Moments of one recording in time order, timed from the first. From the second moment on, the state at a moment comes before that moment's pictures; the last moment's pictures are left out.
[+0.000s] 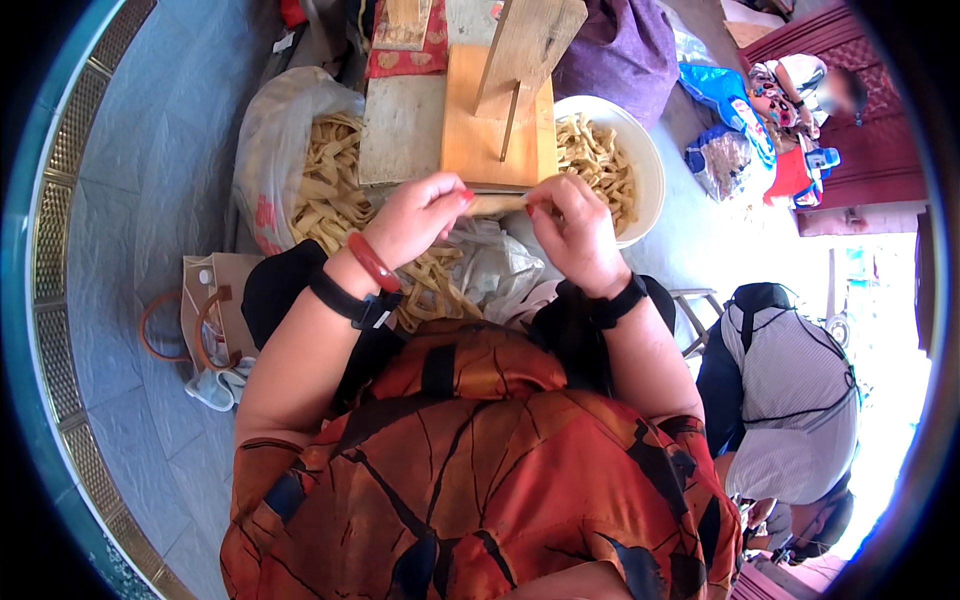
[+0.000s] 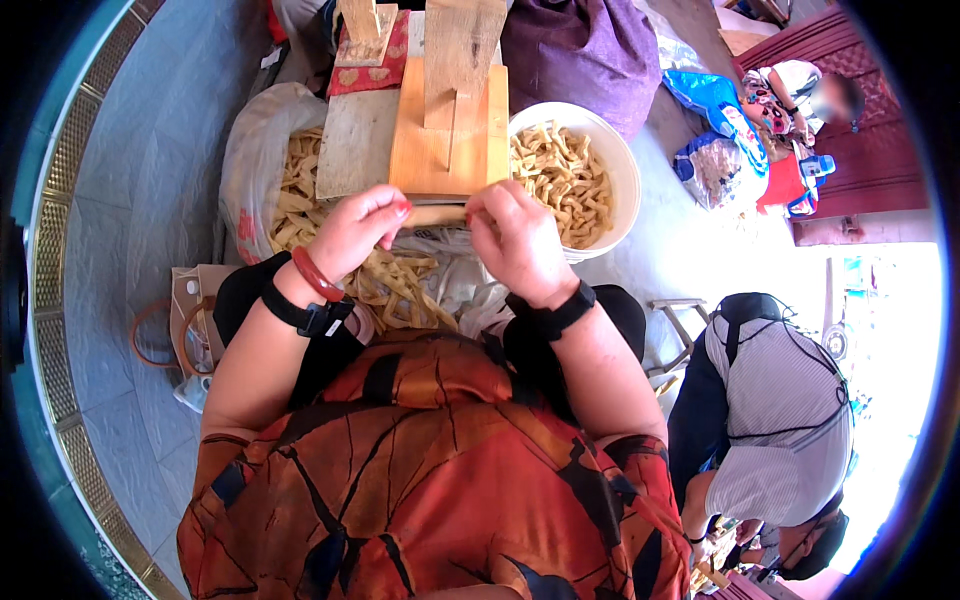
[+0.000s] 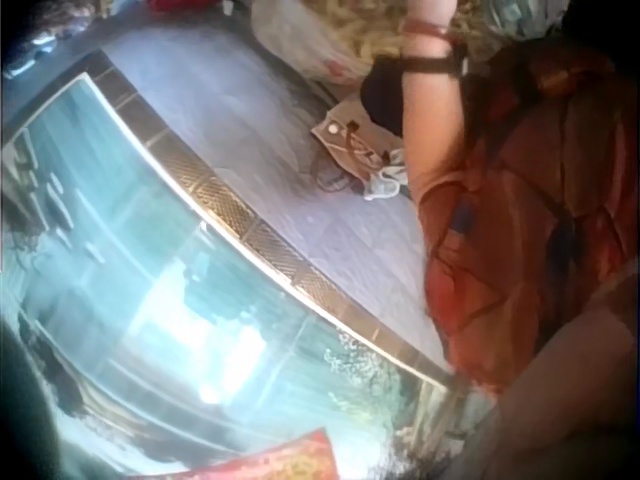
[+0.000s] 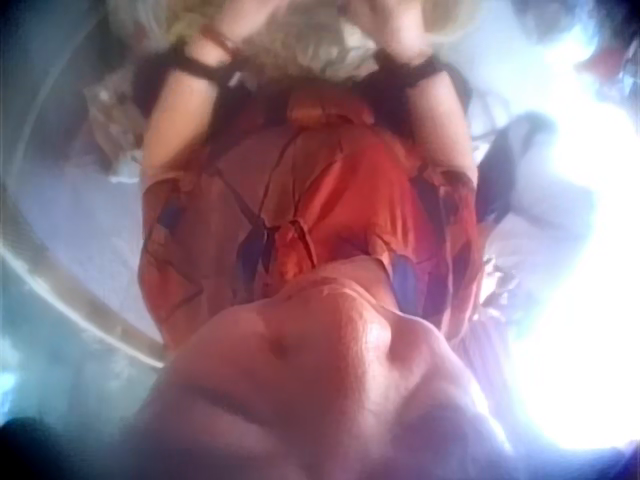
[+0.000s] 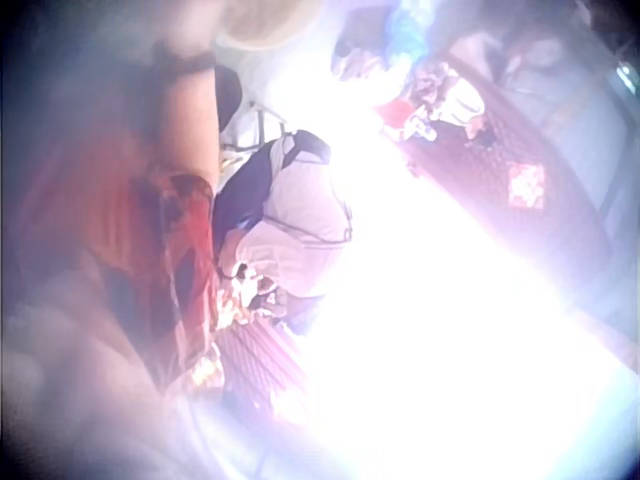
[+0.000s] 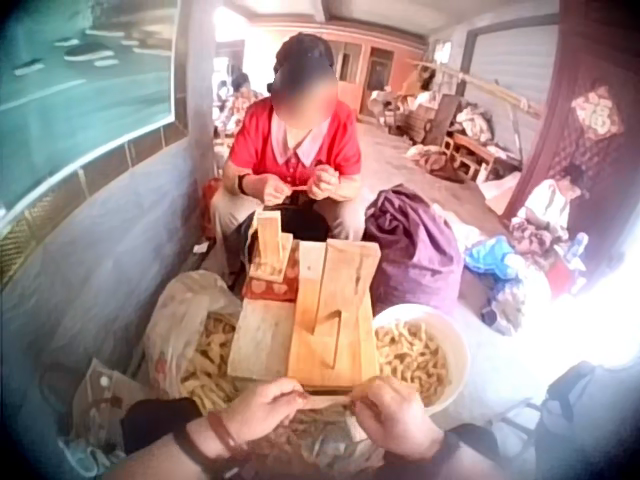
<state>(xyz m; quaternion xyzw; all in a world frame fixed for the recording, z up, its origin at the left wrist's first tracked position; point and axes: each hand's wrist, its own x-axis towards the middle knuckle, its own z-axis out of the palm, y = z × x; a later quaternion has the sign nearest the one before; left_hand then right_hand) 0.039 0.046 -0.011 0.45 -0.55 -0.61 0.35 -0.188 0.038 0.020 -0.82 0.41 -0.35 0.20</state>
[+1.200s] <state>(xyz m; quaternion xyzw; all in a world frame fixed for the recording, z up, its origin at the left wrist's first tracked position) 0.008 0.106 -0.041 0.25 -0.68 -0.65 0.25 -0.212 0.111 0.003 -0.52 0.28 -0.21 0.78</state>
